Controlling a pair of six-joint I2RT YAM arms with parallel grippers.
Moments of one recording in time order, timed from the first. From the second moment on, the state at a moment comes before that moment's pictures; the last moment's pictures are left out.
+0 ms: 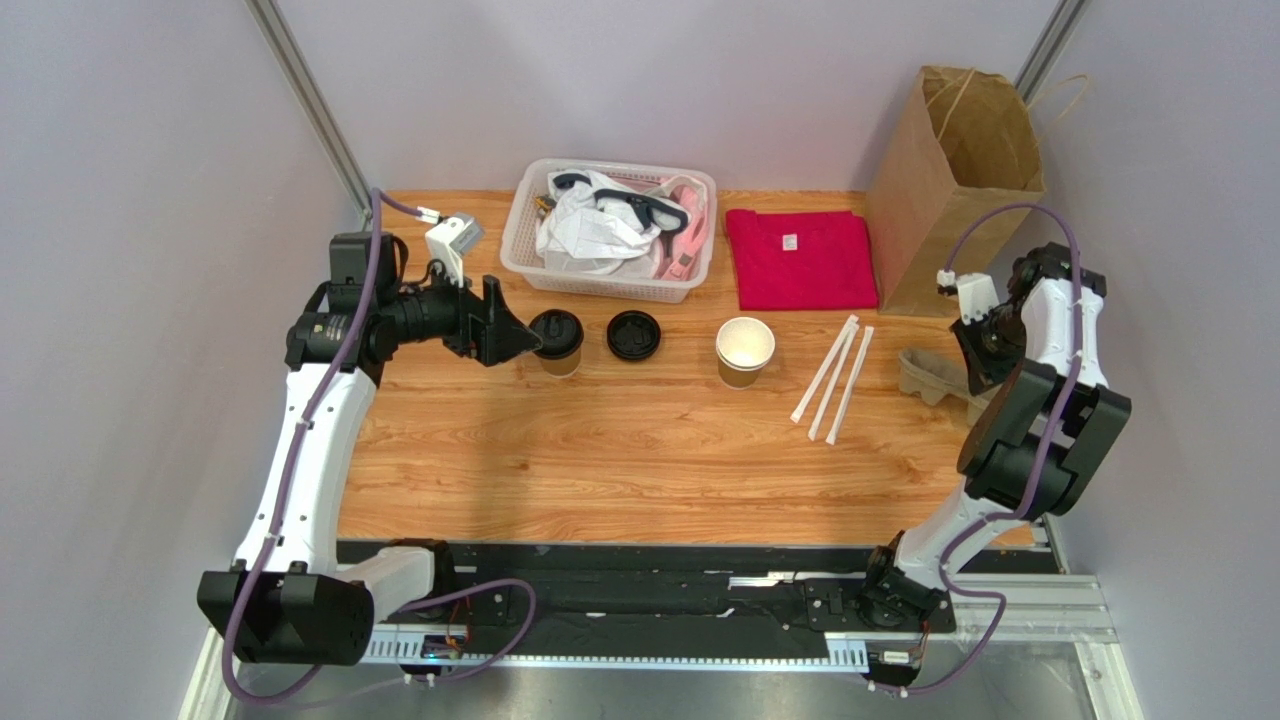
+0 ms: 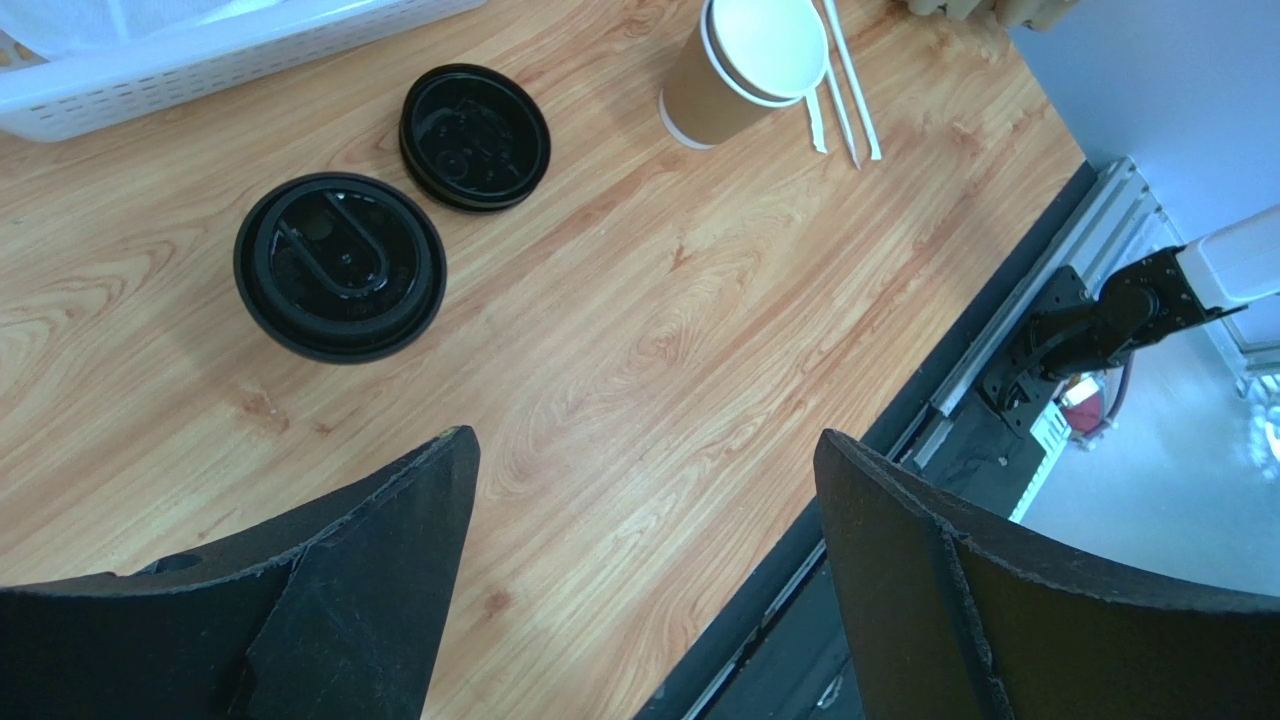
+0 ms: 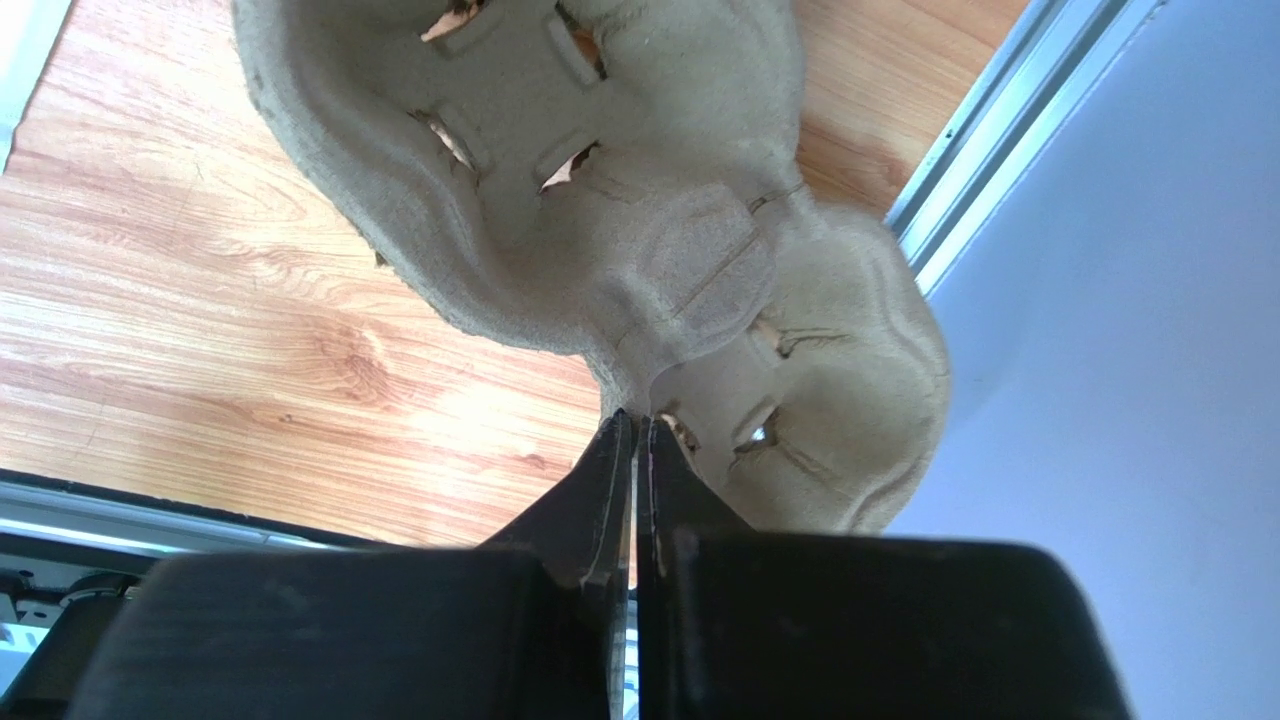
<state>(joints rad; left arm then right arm) -0.02 1.14 1.24 -0.79 0.84 0.09 -0.50 1.74 1.45 -1.10 -0.13 -0.85</state>
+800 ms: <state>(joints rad) -0.02 1.14 1.24 -0.80 0.84 0.11 -0.46 1.62 1.37 -1.09 -0.16 -0.83</state>
